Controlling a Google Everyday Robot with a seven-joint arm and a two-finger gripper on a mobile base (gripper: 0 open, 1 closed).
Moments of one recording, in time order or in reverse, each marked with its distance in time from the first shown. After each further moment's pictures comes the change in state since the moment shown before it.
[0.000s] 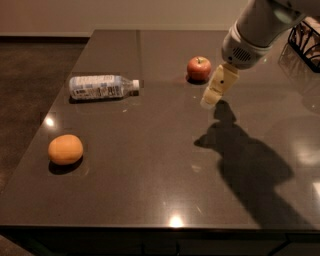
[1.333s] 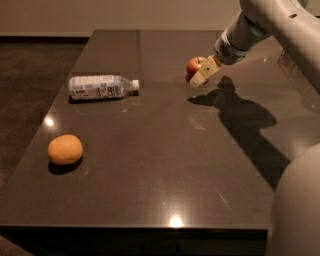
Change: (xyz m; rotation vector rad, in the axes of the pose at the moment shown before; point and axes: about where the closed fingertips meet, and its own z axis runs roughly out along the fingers) arm -0.016 -0.115 0.097 0.055 -0.088 0.336
